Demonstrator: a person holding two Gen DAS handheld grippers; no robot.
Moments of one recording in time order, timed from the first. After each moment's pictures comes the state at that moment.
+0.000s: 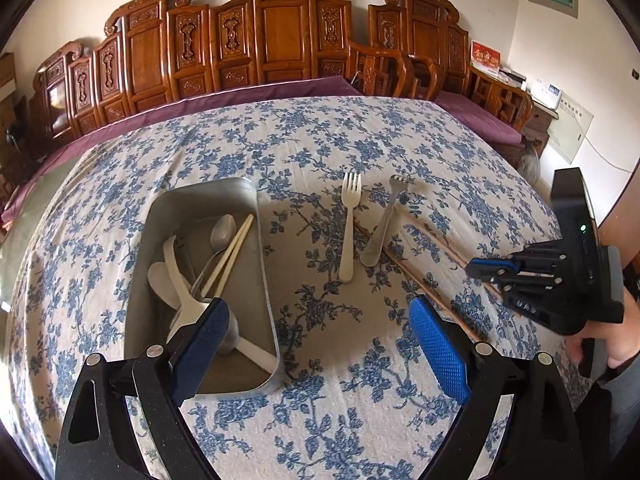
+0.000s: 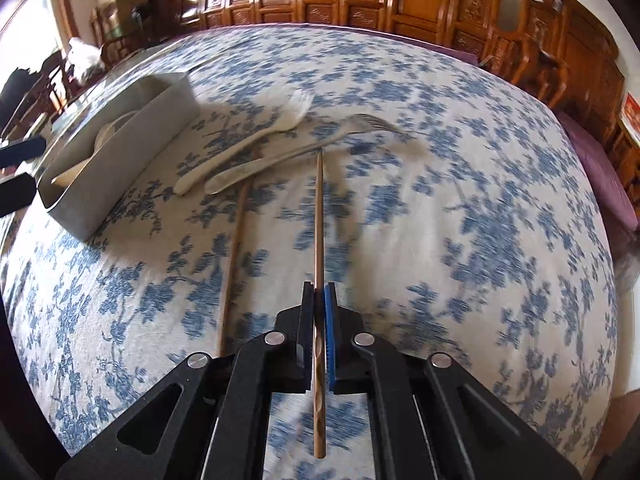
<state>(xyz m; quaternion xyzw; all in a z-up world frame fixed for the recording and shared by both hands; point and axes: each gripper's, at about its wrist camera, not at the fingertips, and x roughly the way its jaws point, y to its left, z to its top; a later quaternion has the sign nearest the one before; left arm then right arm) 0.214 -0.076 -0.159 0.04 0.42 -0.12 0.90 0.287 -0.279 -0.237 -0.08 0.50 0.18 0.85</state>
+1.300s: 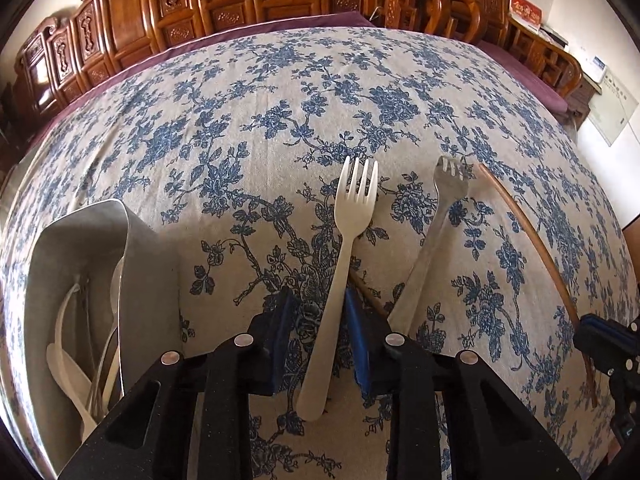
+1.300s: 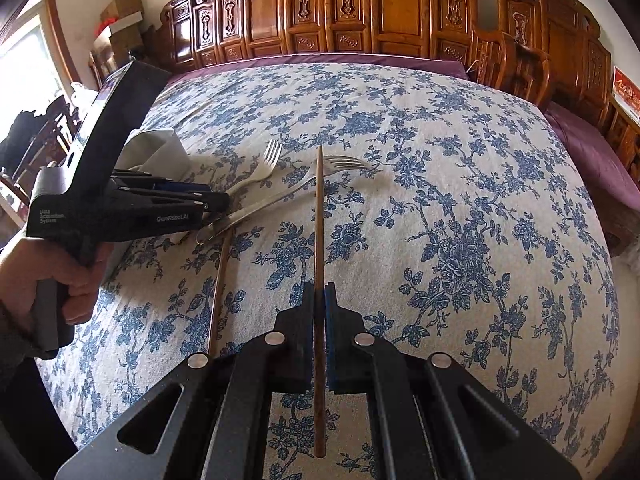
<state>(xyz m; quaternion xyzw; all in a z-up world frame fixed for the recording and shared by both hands) 0.351 -0.139 -0.235 0.06 0.52 -0.08 0.85 0.295 -0.310 -0.213 -0.03 0.46 0.19 0.86</state>
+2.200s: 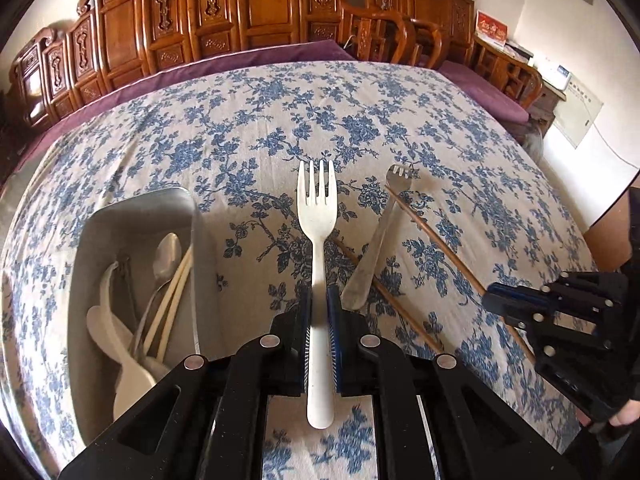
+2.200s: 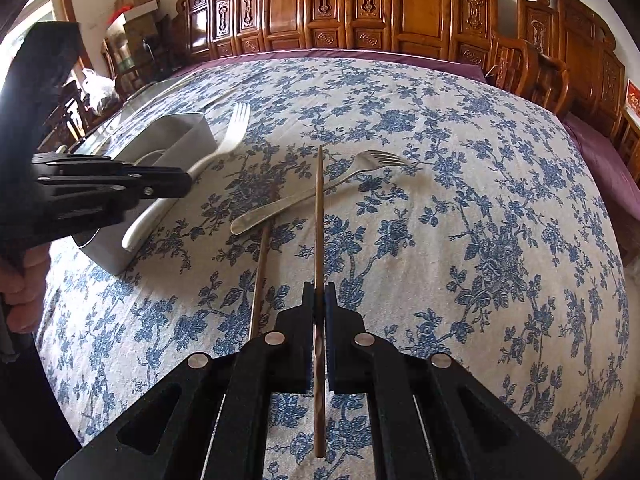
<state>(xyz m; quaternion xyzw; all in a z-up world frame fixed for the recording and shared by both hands) 0.287 -0.109 -0.185 0.04 0.48 -0.13 0.87 0.285 -0.280 -0.217 -0.04 0.46 0.21 0.86</state>
